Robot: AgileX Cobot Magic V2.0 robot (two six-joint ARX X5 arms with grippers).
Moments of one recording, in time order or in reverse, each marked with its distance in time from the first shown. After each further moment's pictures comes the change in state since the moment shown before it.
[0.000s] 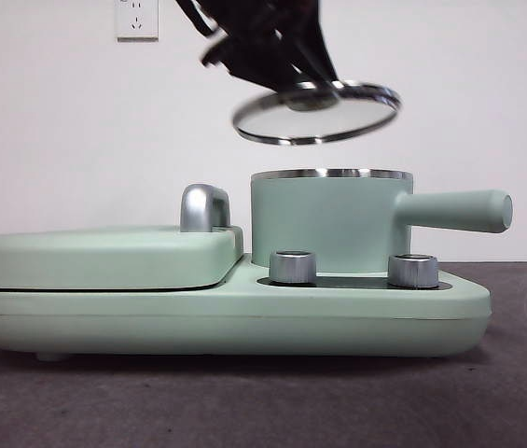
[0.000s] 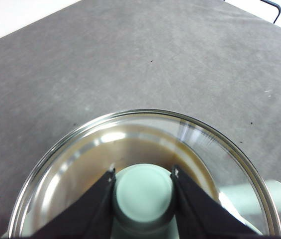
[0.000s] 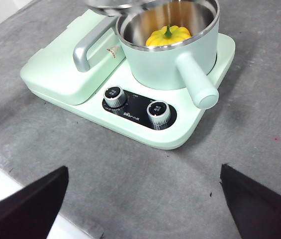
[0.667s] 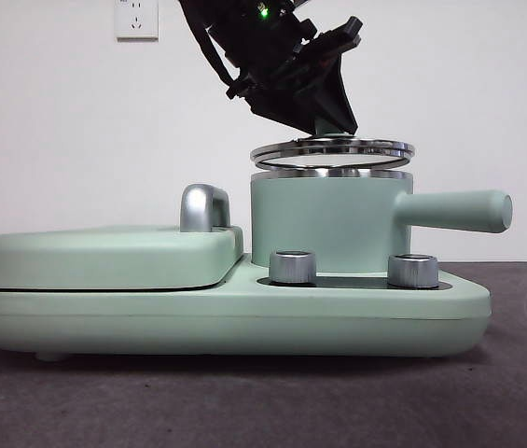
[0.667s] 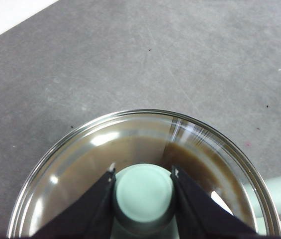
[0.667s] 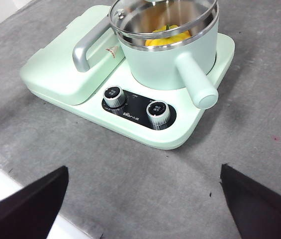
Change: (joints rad) left arm -0.010 0.086 0.000 0.064 -0.003 0.099; right arm 0.000 0.000 0.000 0.000 0.002 0.000
